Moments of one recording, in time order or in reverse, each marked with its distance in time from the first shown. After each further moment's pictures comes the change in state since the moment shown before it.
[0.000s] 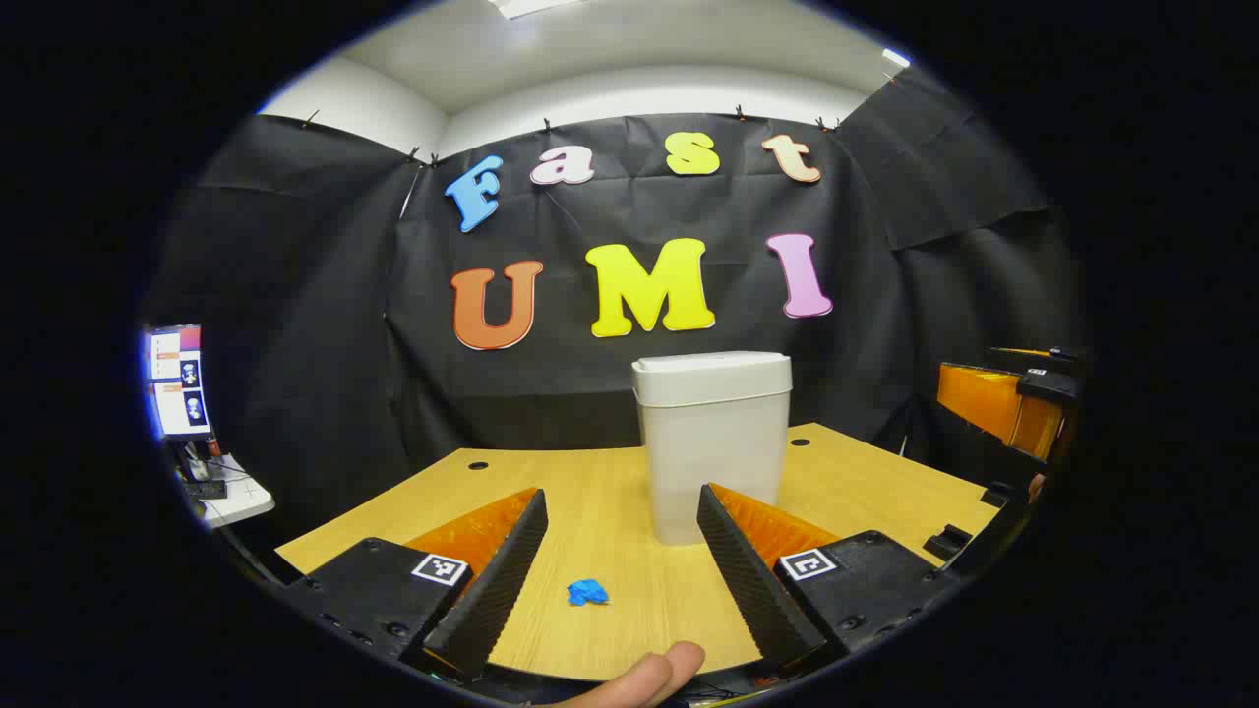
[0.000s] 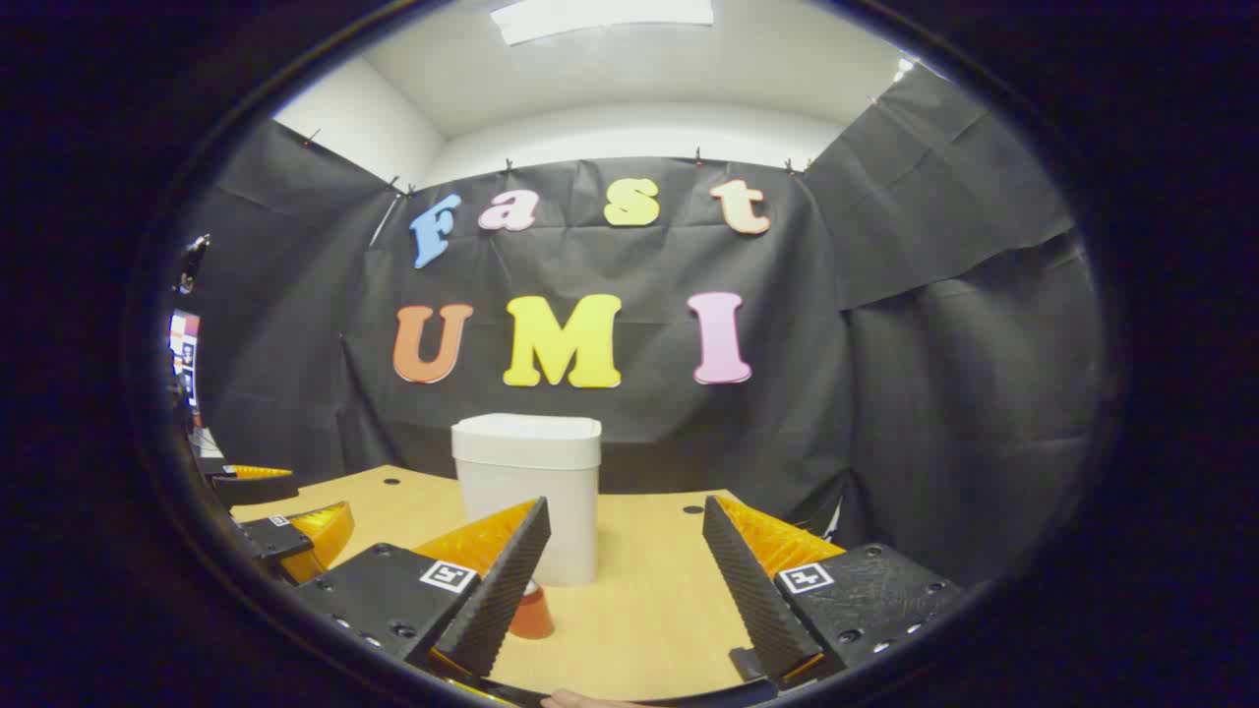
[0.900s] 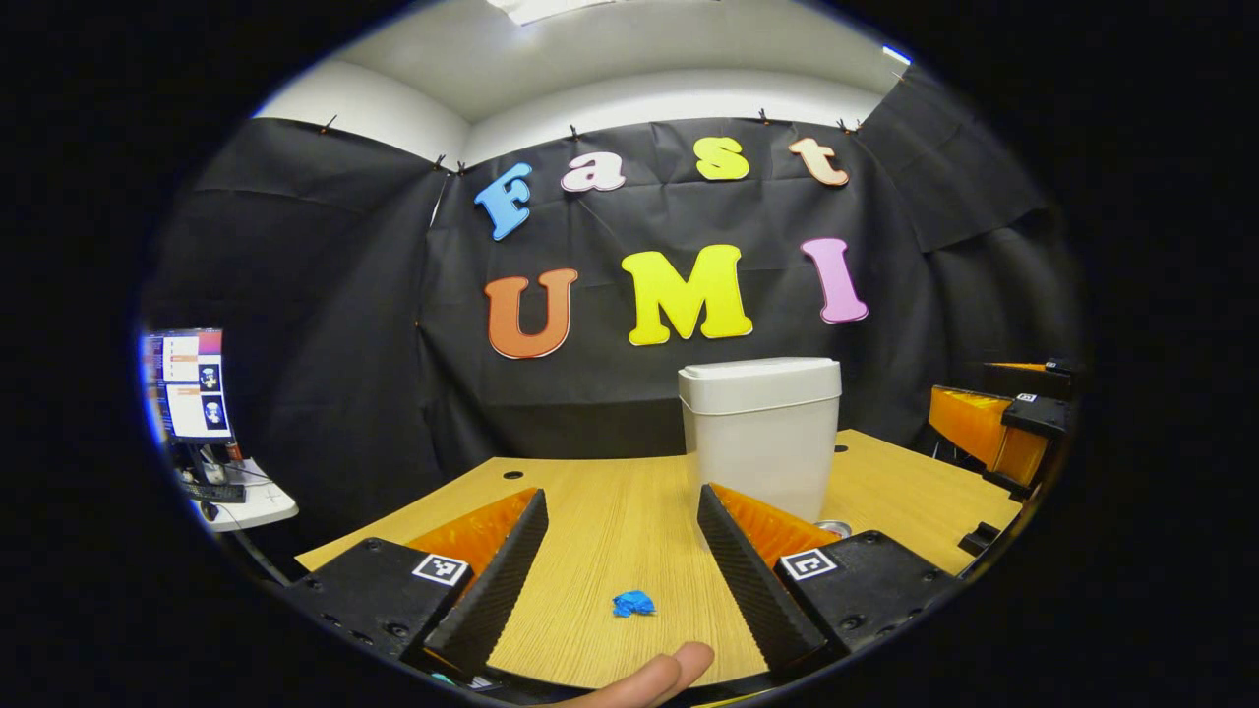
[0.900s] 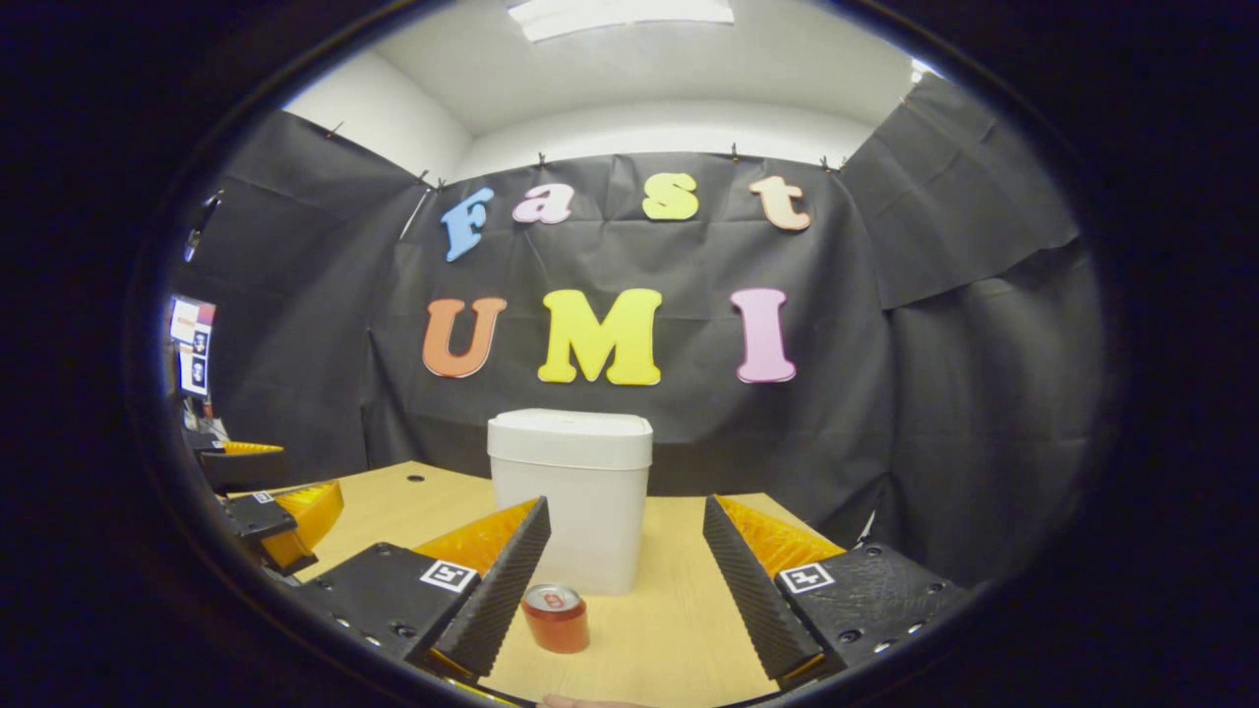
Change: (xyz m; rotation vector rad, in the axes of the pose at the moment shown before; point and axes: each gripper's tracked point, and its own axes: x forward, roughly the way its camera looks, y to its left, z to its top) left arm 0.006 0.020 -0.001 0.003 -0.013 0.048; right arm 0.022 0.015 -0.001 0.011 -0.001 0.036
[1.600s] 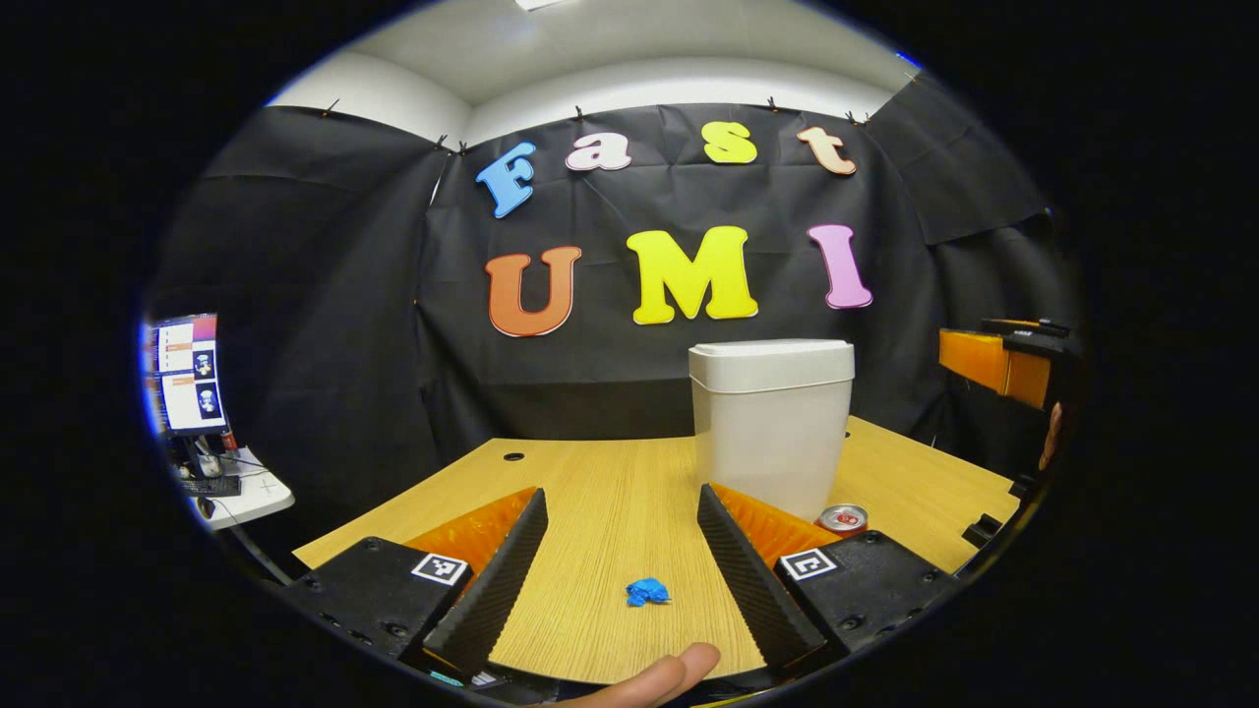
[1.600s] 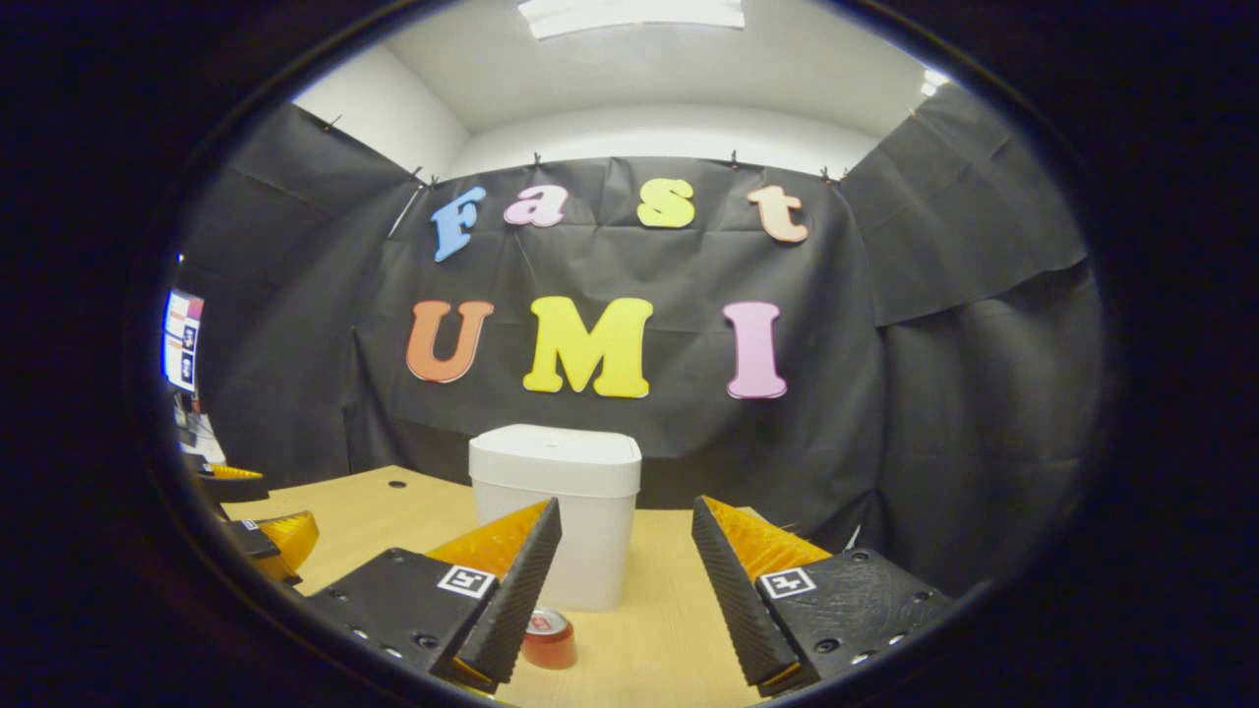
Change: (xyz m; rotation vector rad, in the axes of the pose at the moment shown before) left arm 0.008 0.024 -0.020 -0.010 0.075 0.029; right arm 0.034 0.013 0.037 -0.045 -0.021 -0.003
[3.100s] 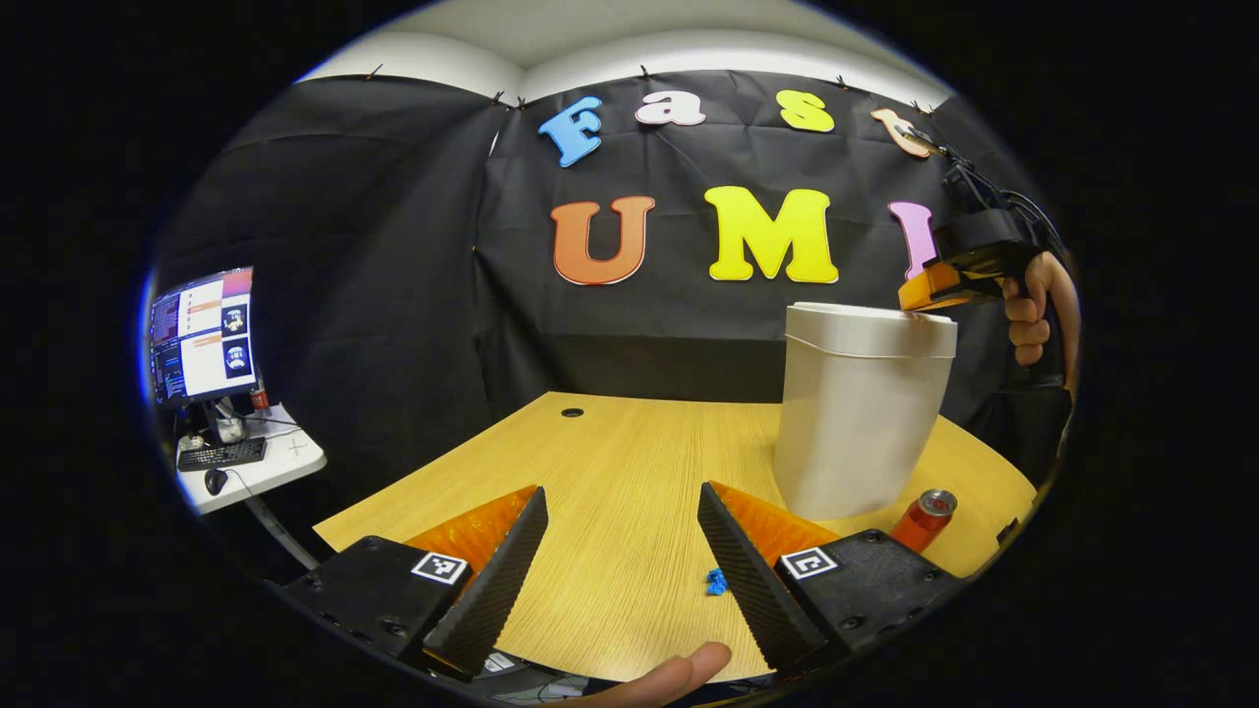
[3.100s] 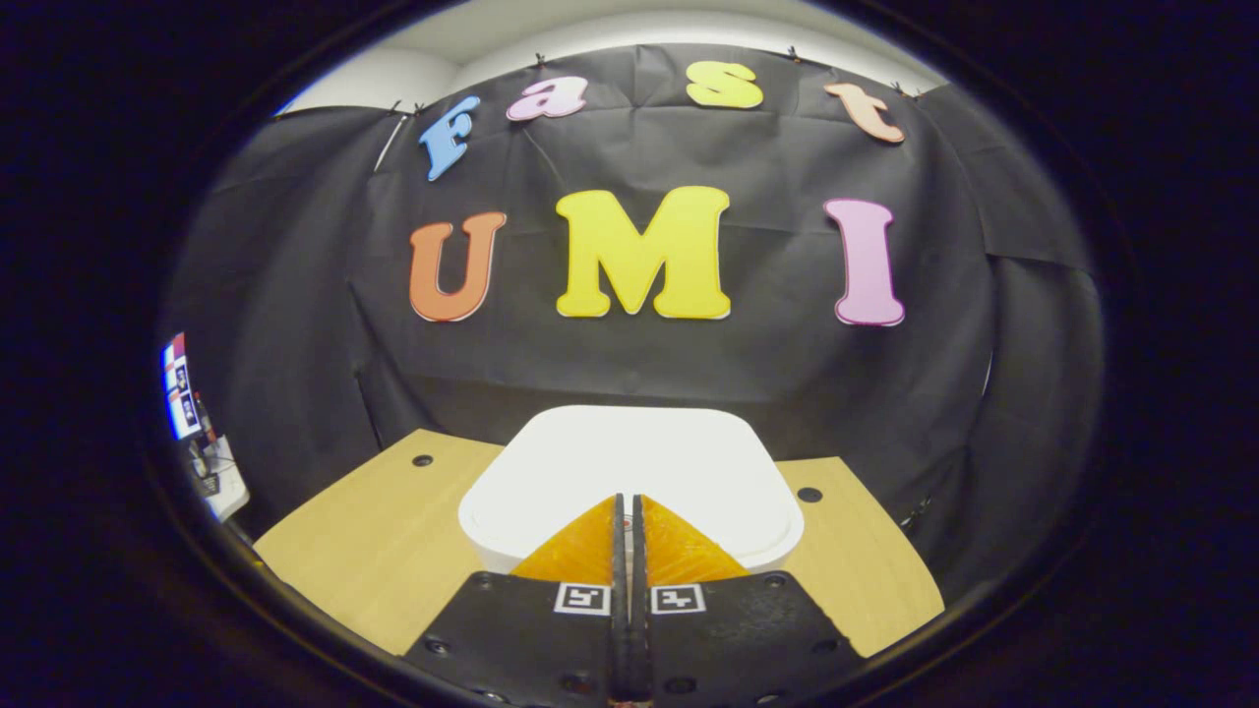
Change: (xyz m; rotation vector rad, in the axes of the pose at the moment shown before) left arm 0.022 0.071 -0.029 -0.085 0.132 0.131; right arm 0.188 0.077 -0.016 0.076 0.413 0.096
